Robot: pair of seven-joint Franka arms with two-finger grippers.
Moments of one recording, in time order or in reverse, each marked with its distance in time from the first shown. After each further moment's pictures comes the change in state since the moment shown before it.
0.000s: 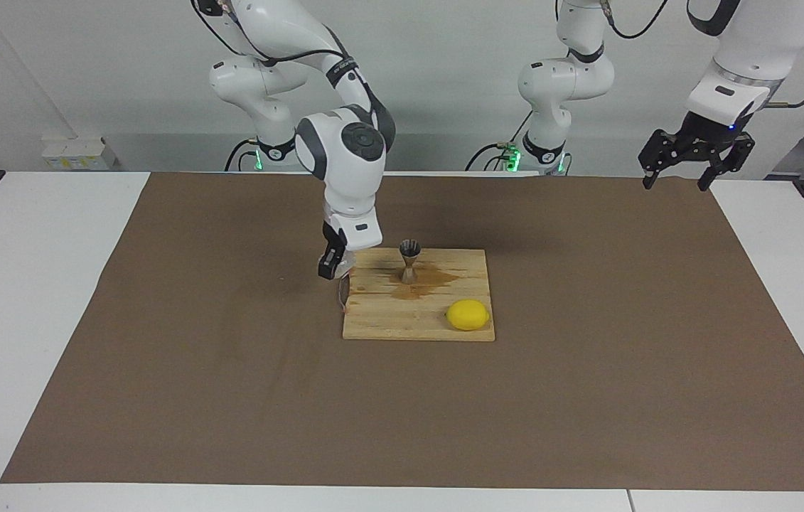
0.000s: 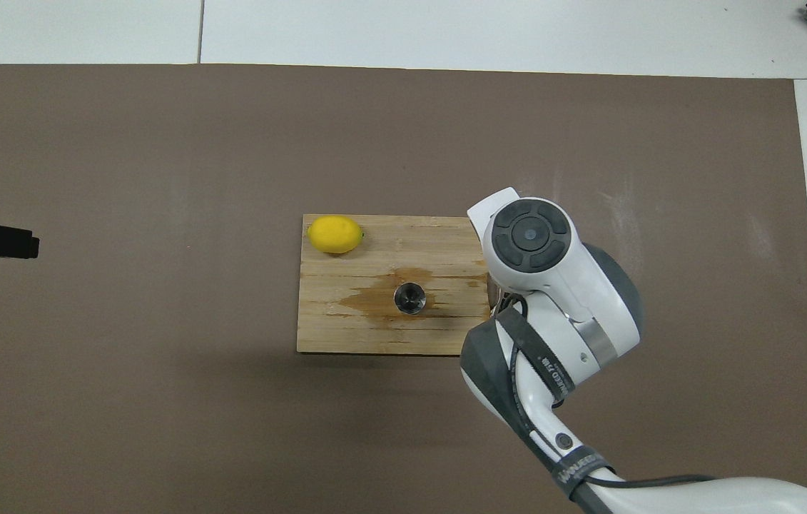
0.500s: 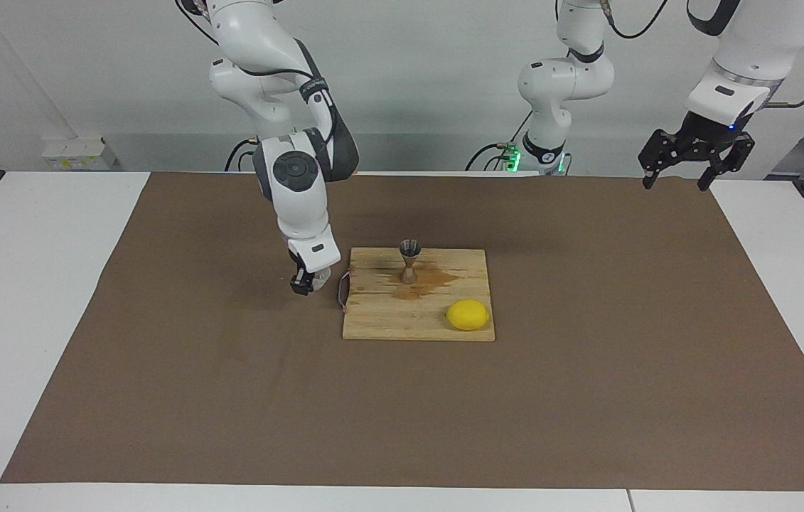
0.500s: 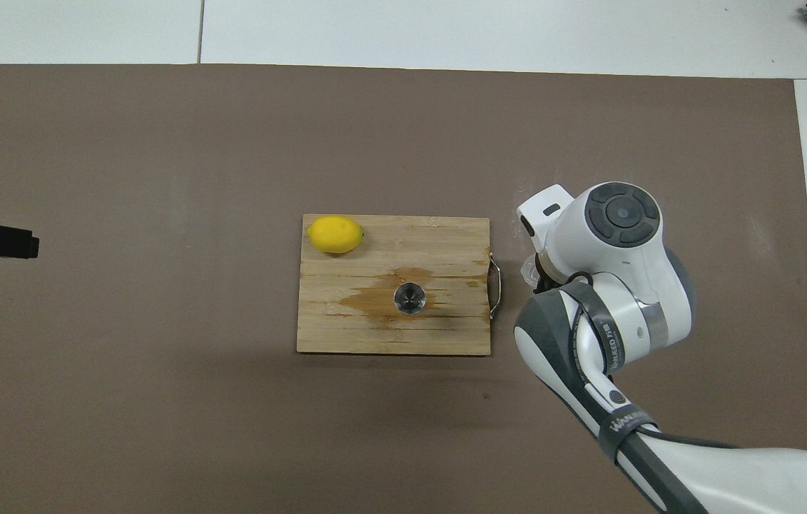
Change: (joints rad) left arm 0.000 0.000 0.000 0.000 0.000 0.000 0.000; right arm -0.137 -0.007 -0.001 -0.102 0.160 0.111 -0.278
